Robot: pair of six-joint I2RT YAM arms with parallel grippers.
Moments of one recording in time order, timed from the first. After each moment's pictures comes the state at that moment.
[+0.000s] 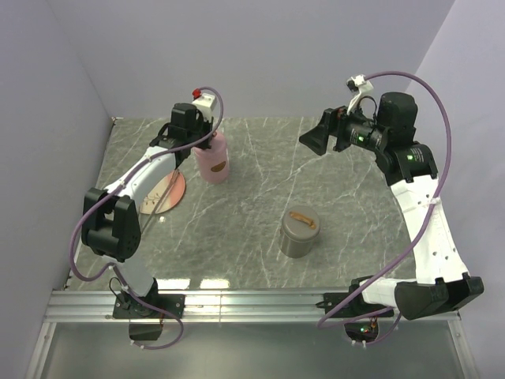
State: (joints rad) left arm -0.32 1.72 1.42 -0.19 0.04 0.00; right arm 0.16 1.26 1.58 -0.64 -0.62 0.13
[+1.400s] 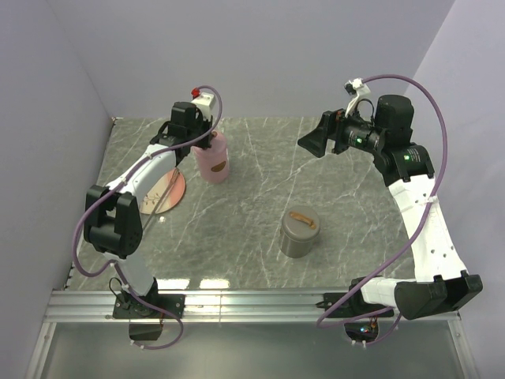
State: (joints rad) left arm -0.30 1.75 1.45 -0.20 0.07 -0.03; right arm 0.16 1.26 1.53 -0.62 -0.65 0.14
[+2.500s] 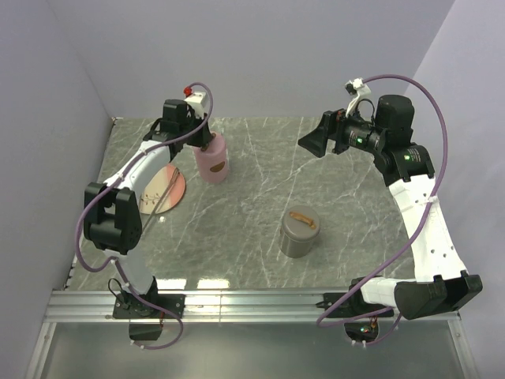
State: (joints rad) left arm -0.24 1.78 1.46 -0.21 0.22 -0.08; right arm 0.15 1.26 1.53 -0.62 -0.66 0.15
